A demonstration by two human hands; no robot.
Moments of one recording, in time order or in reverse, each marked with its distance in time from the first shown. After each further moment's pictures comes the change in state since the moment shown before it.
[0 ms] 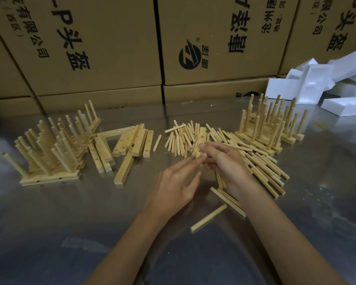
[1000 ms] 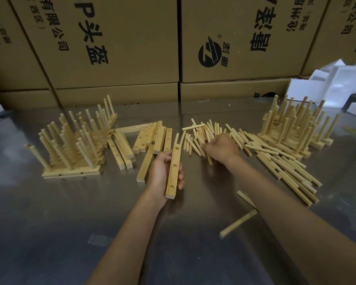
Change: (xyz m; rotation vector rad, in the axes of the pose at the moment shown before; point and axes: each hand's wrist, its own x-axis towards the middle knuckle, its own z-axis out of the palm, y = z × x) left_hand 0.009 -0.057 -0.034 -1.296 0.206 -1.105; right_hand 0.087 0.011 0.060 -0.969 0.096 -0.054
